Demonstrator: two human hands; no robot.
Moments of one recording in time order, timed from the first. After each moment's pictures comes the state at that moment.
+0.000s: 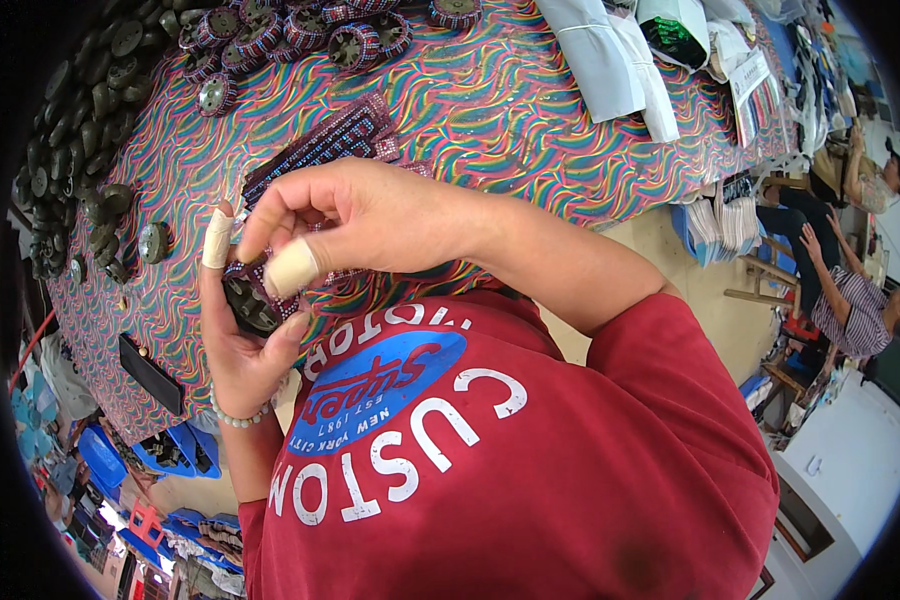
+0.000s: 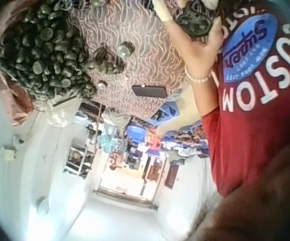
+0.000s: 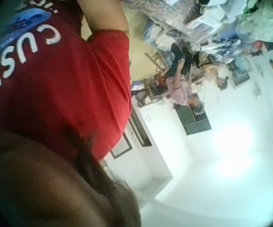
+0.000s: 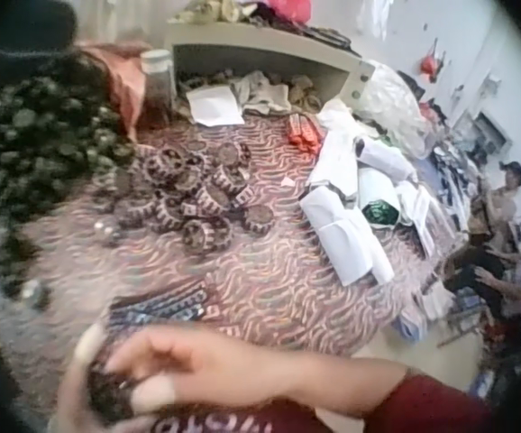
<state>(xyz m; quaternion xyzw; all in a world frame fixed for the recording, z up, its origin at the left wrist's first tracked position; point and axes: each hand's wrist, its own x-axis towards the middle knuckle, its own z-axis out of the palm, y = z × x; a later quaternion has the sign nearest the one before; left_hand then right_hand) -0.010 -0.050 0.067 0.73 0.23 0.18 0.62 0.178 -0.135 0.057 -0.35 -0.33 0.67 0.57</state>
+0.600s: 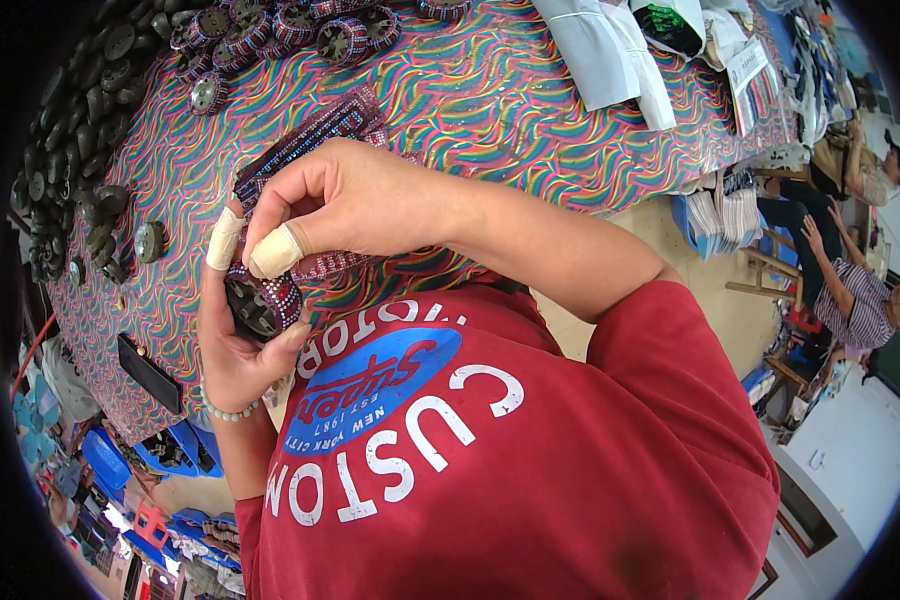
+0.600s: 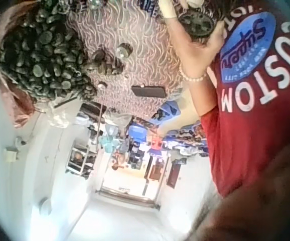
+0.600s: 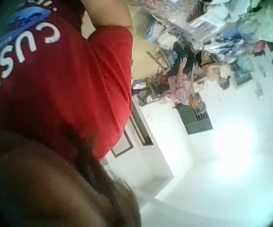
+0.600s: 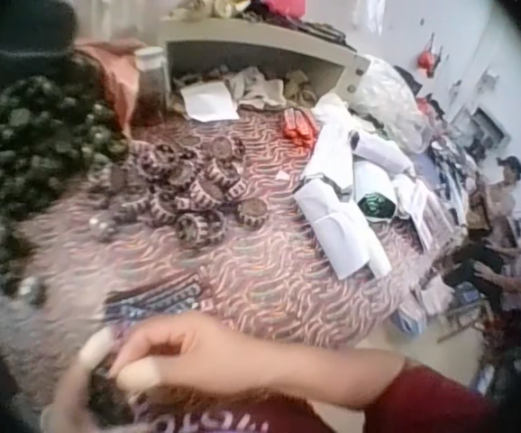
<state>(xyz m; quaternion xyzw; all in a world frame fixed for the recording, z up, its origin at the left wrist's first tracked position) -0.009 -0.047 0.066 0.75 0.18 0.16 0.62 0.181 -0.136 0.049 -0.36 -0.35 0.64 0.58</state>
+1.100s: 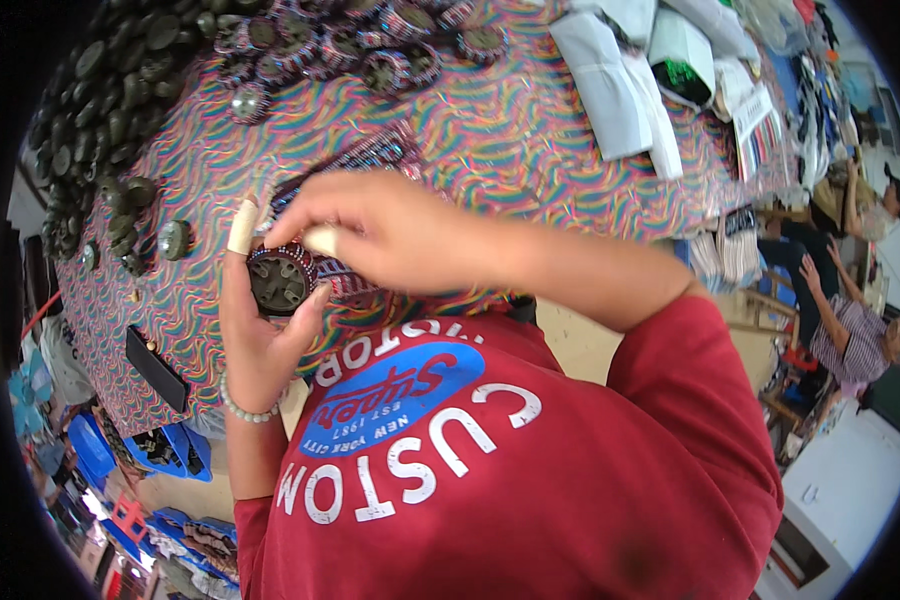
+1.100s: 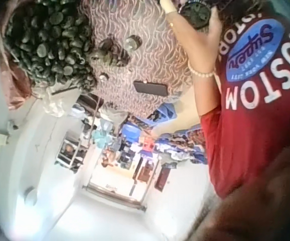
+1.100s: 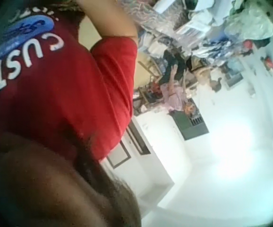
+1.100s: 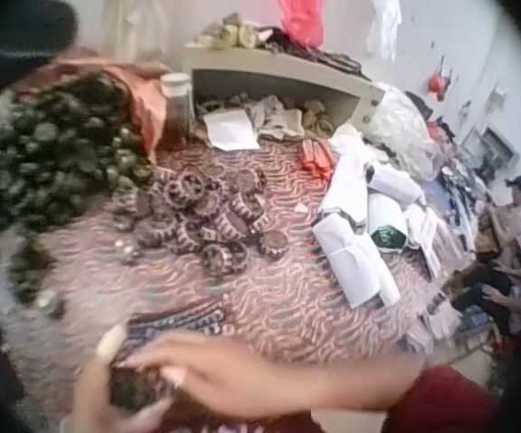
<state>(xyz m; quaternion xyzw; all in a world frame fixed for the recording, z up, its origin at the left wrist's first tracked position) -0.002 -0.040 0.072 0.85 0.24 0.19 0.42 0.184 -0.122 0.058 -0.50 -0.63 0.36 0.47</state>
